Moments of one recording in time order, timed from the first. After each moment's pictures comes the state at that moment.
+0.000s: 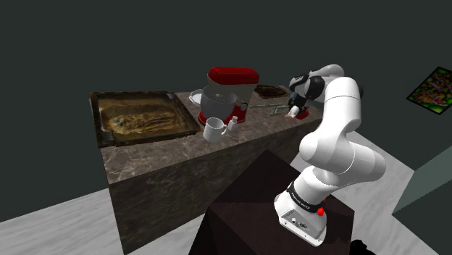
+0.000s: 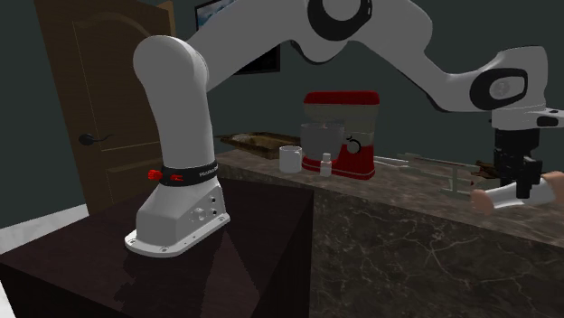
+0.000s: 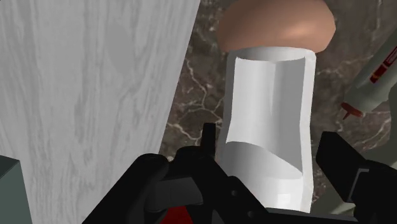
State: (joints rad) arm -1.05 1.03 -0.22 -1.10 0.15 2.30 0.34
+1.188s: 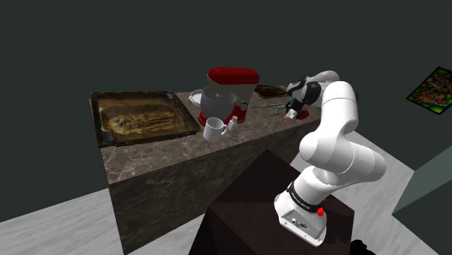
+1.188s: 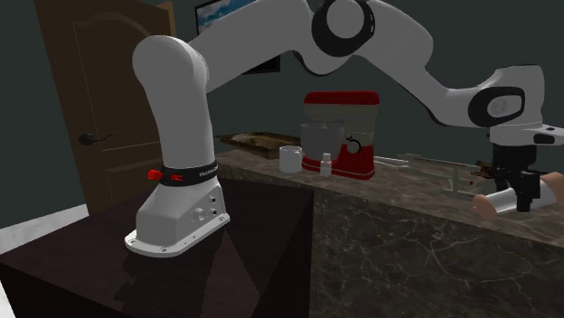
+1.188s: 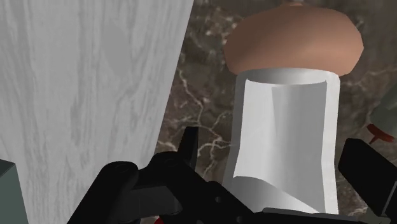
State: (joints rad) arm -1.06 1.12 -0.21 -1.04 0.16 2.32 0.35
